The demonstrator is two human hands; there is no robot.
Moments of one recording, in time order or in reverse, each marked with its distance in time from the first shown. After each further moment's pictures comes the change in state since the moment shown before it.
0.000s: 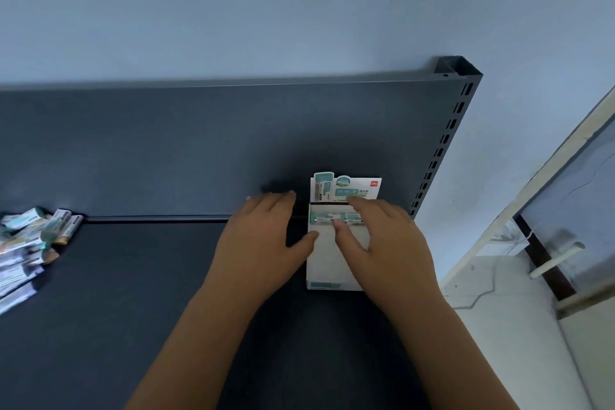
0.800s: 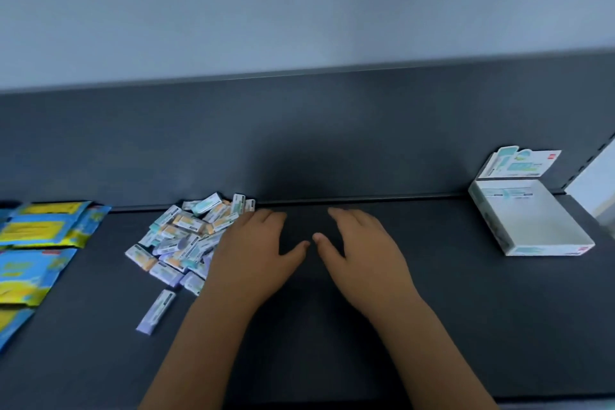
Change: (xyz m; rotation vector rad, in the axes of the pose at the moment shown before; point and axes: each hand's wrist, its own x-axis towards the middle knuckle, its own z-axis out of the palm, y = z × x) left_hand -0.106 -0.283 -0.112 0.063 -0.063 -0.105; right_hand -0.045 -0.283 0.171 0.045 -0.168 -0.020
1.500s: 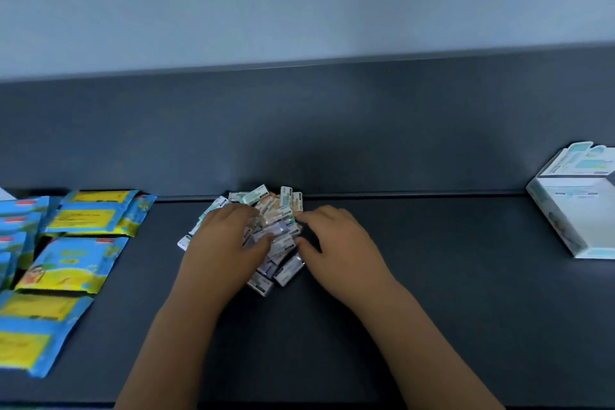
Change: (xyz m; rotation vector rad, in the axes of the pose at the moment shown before) left_hand -0.013 -0.123 -0.024 -0.130 0.063 -0.103; right_hand 0.030 -0.077 0.070 0.053 -0.127 -0.175
